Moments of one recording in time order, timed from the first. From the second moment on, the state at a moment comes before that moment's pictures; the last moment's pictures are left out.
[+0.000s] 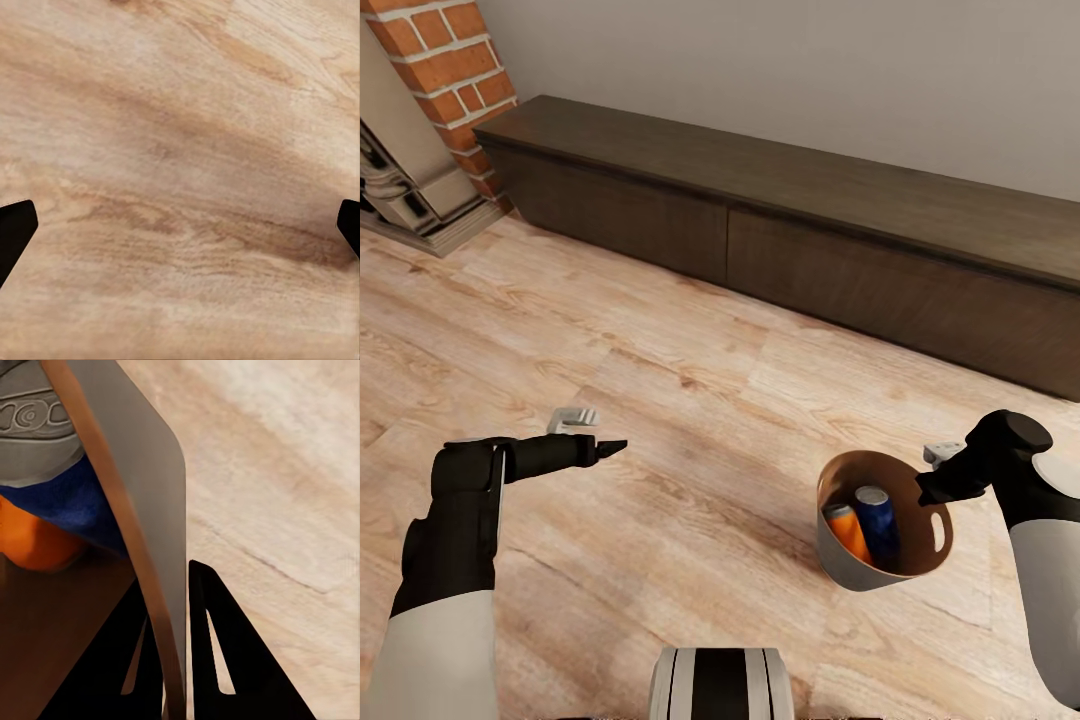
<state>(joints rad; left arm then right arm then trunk) -0.69 -0.01 0.33 -1.49 -0.51 0.96 -1.03 -0.91 -0.31 -0.22 -0.96 1.31 1.04 1.56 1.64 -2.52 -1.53</state>
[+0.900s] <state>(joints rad) -0.69 -0.01 0.33 -1.49 -0.51 0.96 -1.03 -0.91 -0.32 -0.22 -0.92 1.28 1.04 1.55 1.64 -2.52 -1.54</state>
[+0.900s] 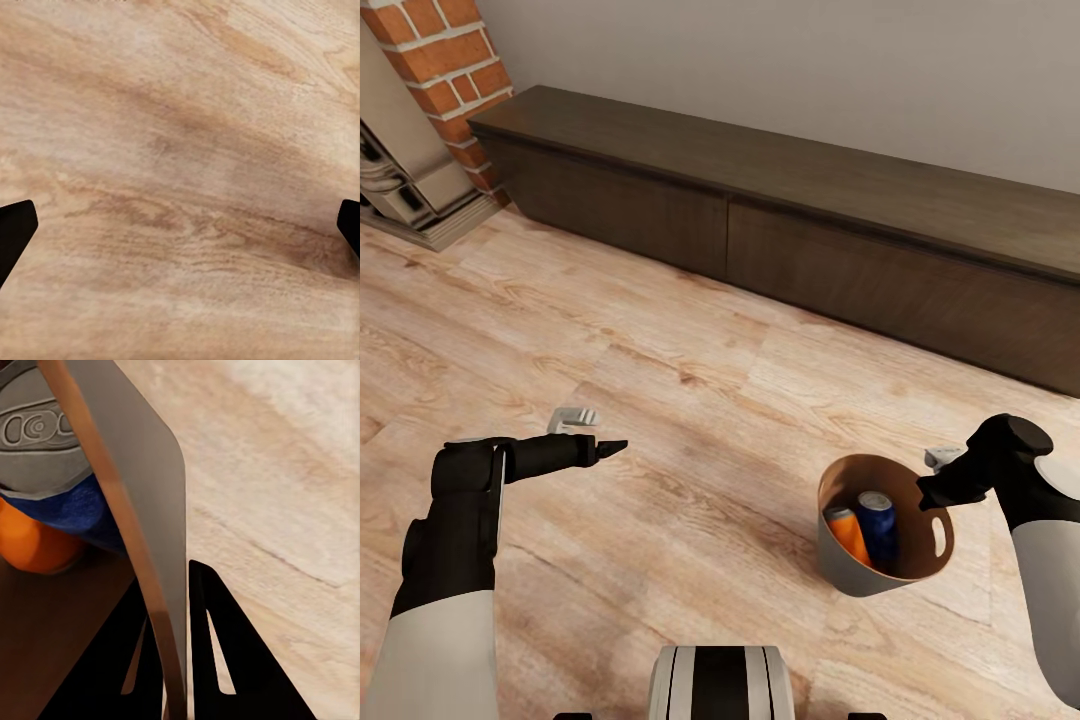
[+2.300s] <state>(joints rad) -0.68 -0.03 0.33 -1.49 -0.51 0.96 -1.03 -0.91 -0.31 -0.25 -0.88 1.30 1.05 1.53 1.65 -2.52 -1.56</state>
